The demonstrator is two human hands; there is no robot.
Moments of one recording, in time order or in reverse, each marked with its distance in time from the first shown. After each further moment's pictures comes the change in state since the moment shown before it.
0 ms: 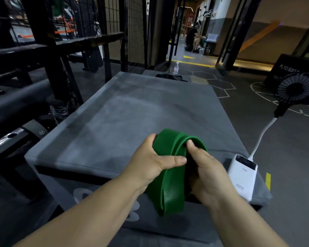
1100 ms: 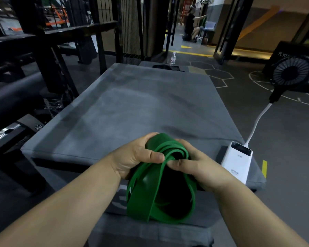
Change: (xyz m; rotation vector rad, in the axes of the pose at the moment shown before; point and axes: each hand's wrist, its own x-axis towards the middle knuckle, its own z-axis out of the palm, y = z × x) left_hand 0.009 -0.009 -0.030 -0.266 -0.609 -0.167; right_hand 0.003 0.002 -0.031 -0.489 -0.315 0.064
